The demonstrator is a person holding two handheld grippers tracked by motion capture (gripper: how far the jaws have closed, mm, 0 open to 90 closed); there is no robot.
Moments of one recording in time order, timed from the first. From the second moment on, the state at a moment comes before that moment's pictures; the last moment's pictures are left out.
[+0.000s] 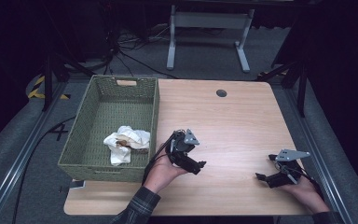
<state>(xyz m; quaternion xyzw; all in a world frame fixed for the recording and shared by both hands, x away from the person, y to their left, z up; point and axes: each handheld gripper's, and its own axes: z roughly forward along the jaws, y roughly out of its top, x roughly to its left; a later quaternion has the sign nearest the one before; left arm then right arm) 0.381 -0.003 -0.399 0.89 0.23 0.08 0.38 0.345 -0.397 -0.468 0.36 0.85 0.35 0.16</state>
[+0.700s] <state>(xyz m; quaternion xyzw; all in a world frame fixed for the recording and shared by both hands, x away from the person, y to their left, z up) 0.396 0.008 -0.367 0.89 0.23 0.08 0.39 0.345 -0.397 -0.468 0.36 0.85 0.35 0.16</state>
